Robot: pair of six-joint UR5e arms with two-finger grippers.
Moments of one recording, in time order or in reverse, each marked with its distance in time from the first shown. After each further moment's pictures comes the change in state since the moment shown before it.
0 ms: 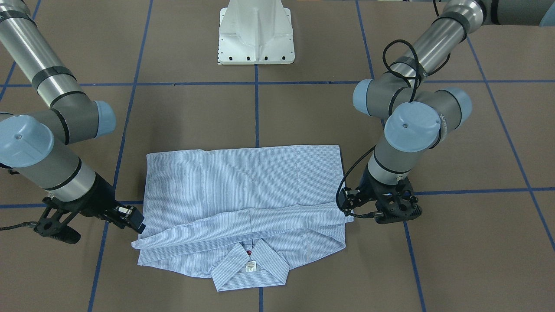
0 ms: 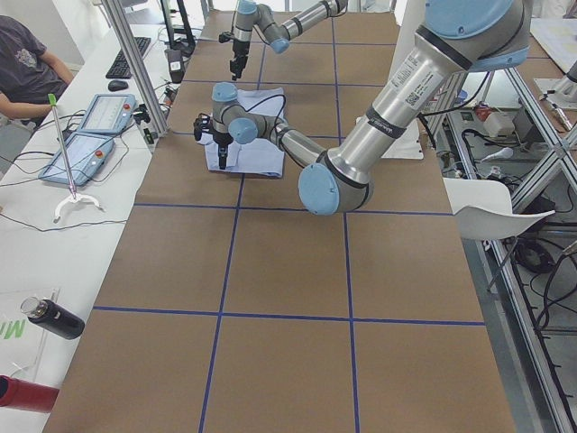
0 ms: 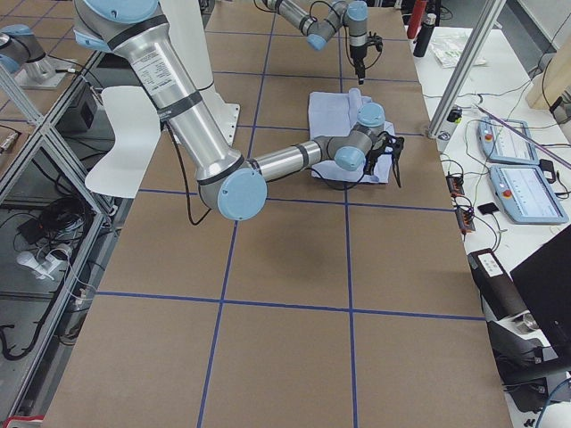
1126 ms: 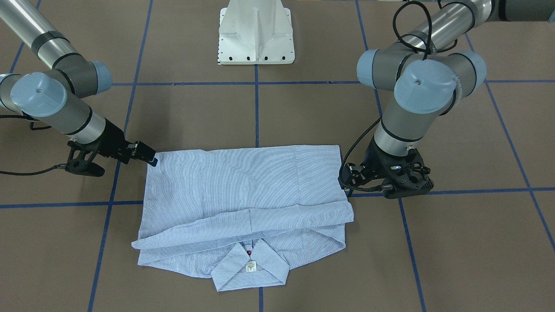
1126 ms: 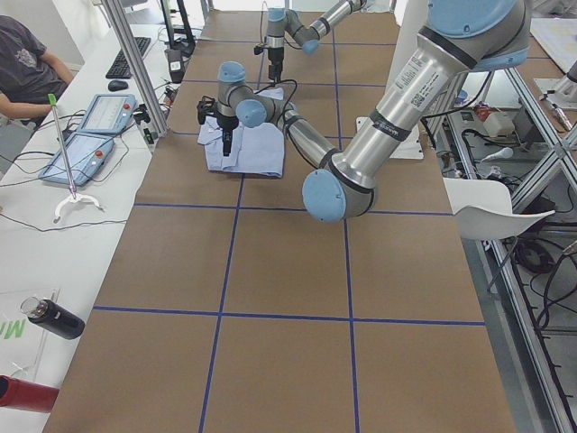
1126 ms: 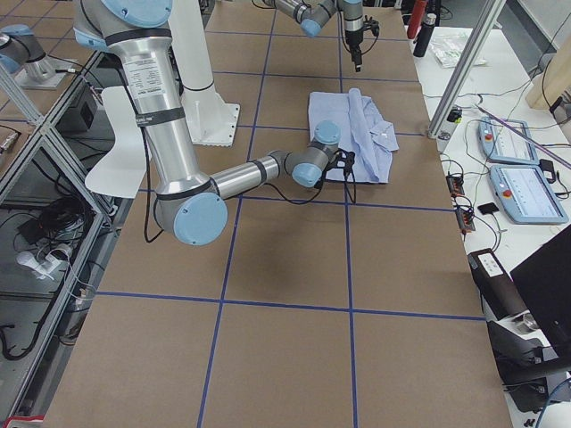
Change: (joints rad) left arm -0.010 0.037 -0.193 0.146 -0.004 -0.010; right arm -0.158 -0.305 0.297 -0.008 0.070 0.003
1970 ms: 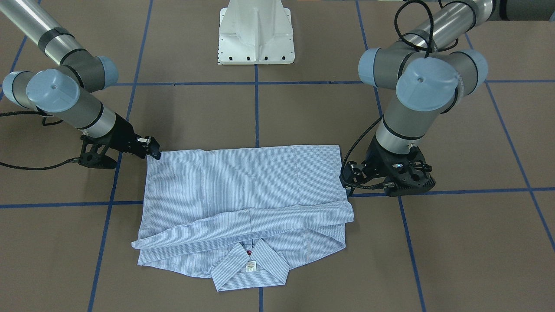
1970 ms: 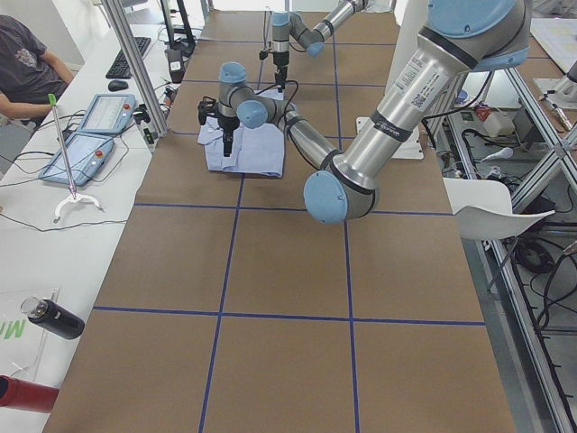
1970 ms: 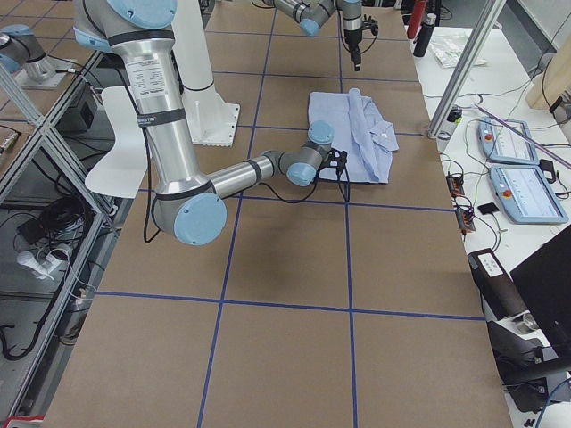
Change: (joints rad) left arm 0.000 0.019 -0.020 -0.003 0.001 0.001; right arm -0.033 0.001 0.005 0.000 -0.004 0.000
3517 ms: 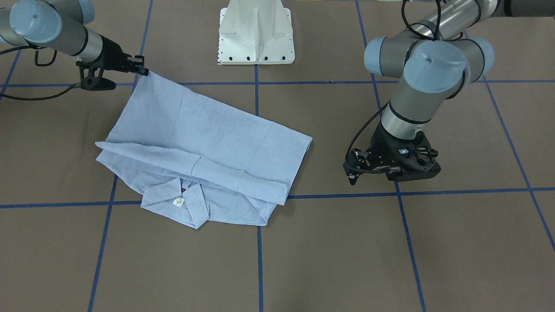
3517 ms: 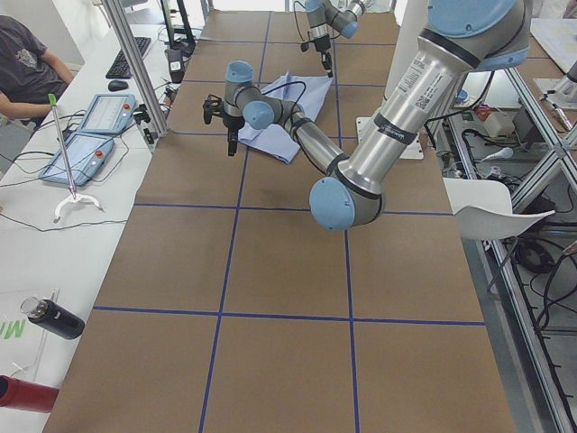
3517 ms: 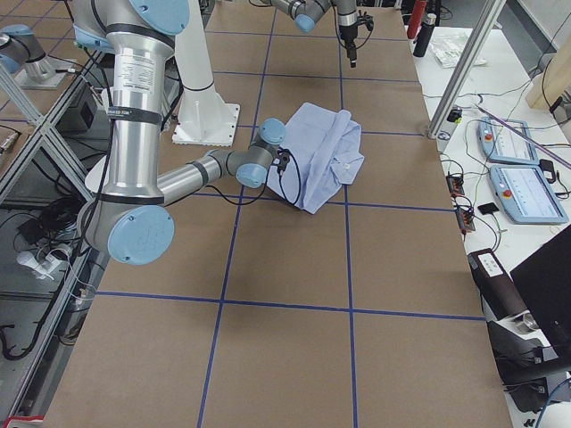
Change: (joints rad) left arm 0.005 0.058 -0.097 0.003 0.004 -0.012; right arm -0.235 -0.385 0.426 0.009 0.232 0.157
